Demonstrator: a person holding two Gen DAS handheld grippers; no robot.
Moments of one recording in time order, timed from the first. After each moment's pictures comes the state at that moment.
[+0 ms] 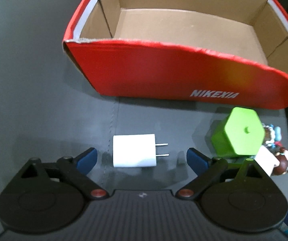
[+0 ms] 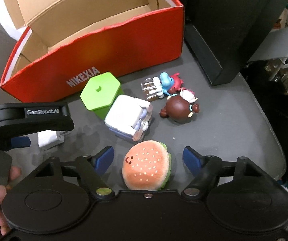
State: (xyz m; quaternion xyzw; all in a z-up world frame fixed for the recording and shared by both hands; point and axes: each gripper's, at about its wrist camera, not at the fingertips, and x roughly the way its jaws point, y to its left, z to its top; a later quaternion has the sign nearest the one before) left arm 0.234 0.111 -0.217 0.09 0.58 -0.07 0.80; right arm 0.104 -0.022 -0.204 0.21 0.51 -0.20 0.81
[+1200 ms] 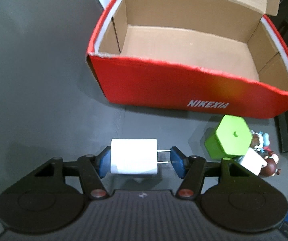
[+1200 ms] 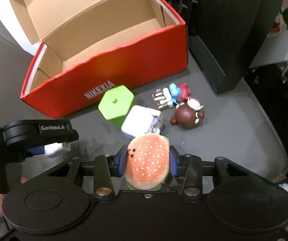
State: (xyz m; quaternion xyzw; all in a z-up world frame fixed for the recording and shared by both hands) left arm 0.216 0.121 -0.182 0.06 0.55 -0.08 0.83; right arm 0.084 -0.022 -0.183 0.24 0.46 -0.18 0.84
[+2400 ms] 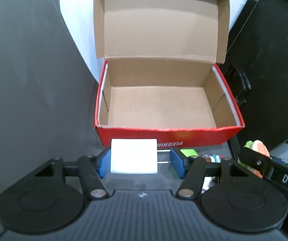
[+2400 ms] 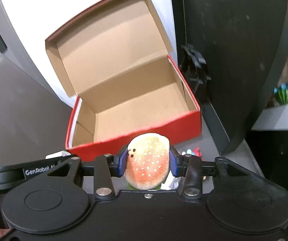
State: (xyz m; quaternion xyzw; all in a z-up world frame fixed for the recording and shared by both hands) left arm 0.182 0.129 -0.063 0.06 0.45 -0.16 0.88; right arm 0.076 -0.029 -0.085 0.22 0.34 -0.15 0.90
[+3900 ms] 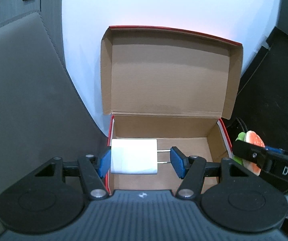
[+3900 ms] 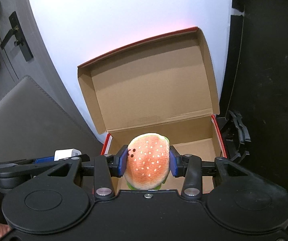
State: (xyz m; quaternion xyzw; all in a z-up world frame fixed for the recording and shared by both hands) left arm 0.254 0.131 -0.017 0.03 0.40 -0.15 0.90; right arm 0.151 -0.029 -0.004 0.15 0.31 -0.07 0.94
